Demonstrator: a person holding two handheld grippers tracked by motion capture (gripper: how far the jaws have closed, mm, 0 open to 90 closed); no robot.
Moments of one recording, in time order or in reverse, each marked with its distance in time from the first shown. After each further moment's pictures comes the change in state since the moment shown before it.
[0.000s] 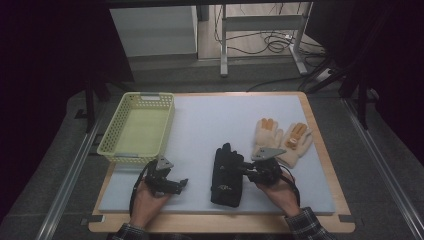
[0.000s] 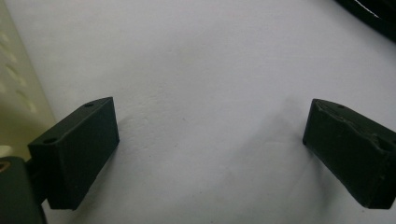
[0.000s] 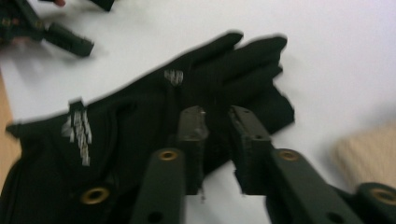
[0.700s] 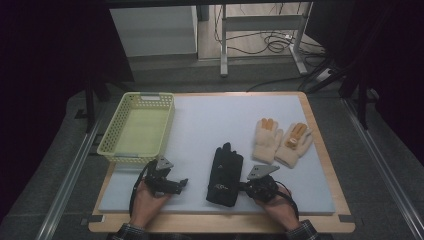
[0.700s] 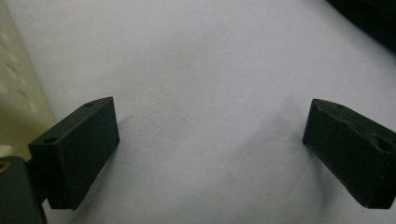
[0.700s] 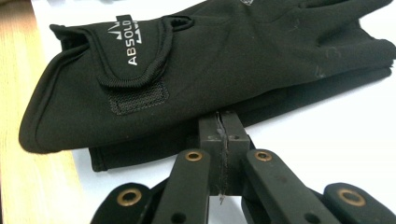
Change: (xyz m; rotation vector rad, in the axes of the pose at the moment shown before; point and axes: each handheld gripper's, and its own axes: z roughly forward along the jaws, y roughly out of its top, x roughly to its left) left arm 0.000 0.000 0.000 -0.003 -0.003 -0.004; right arm 0.027 -0.032 0.017 0.059 0.088 -0.059
